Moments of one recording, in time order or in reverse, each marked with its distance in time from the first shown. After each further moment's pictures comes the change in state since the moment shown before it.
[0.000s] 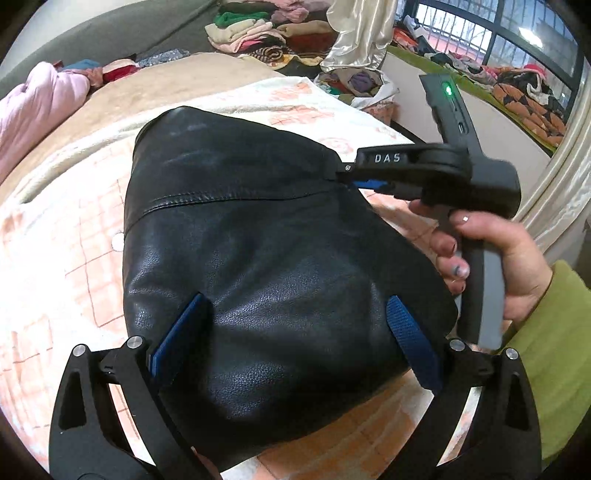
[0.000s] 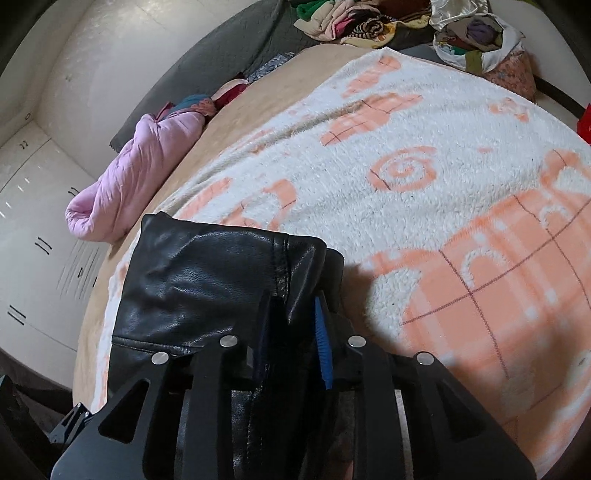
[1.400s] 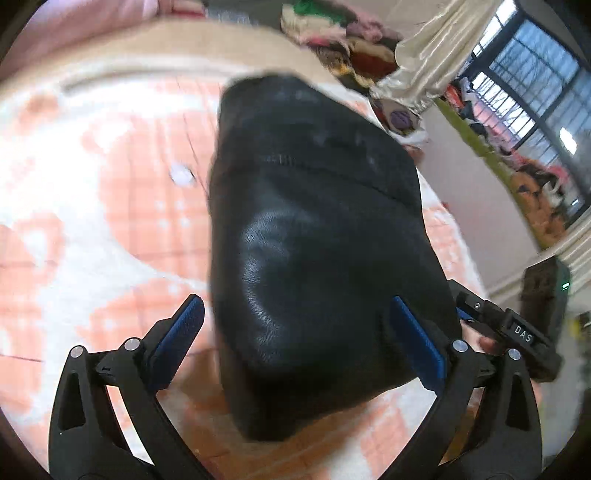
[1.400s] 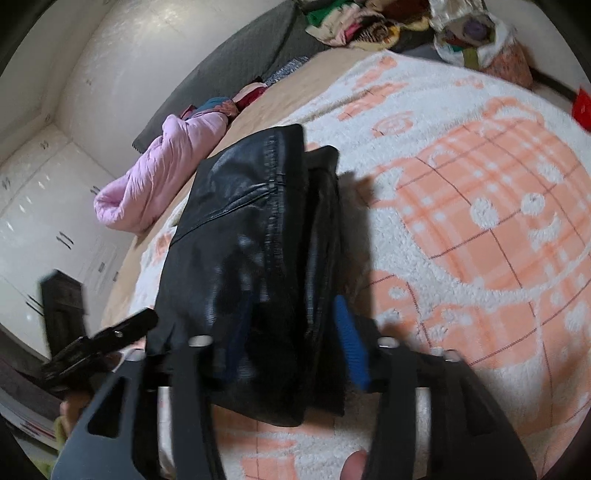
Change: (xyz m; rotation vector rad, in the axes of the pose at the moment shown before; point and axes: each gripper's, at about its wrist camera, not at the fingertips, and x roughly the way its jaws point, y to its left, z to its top) left arm -0.015 0.101 -0.026 -0.391 0.026 -0.141; right arm -0.083 0.011 -0.091 0.036 -0.003 0.097
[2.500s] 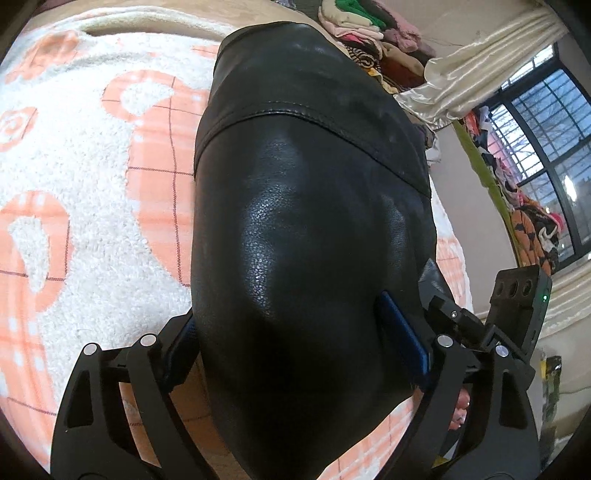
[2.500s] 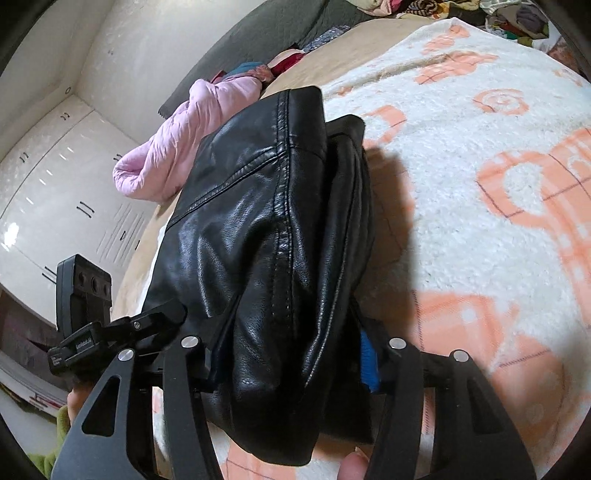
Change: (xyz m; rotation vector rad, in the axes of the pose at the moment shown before) left arm 0.003 0.059 0.017 -0.140 0.018 -0.041; right arm 0.087 0.042 0.021 -0.096 0.113 0.095
